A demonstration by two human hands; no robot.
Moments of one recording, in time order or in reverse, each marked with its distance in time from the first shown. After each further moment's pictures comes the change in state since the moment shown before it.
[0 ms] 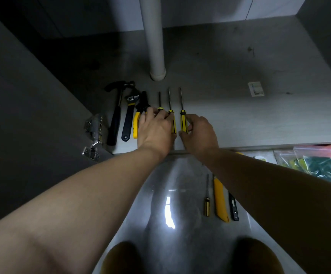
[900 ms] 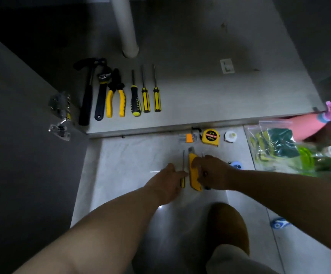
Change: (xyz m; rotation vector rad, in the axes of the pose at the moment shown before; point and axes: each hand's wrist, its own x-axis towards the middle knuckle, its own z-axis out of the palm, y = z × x) left_hand -0.140 0.082 0.079 -0.454 -0.686 0.298; right_hand -0.122 0.109 -0.075 -0.443 -0.832 0.021
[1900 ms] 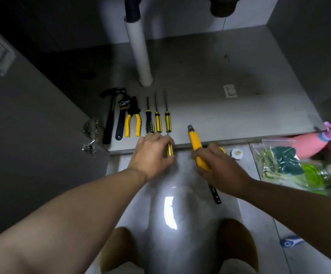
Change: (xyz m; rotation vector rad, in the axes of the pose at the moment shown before) left_hand -0.042 0.004 -0.138 0.174 0.573 -0.076; right_hand -0.034 -0.032 -0.044 0.160 0.595 -0.349
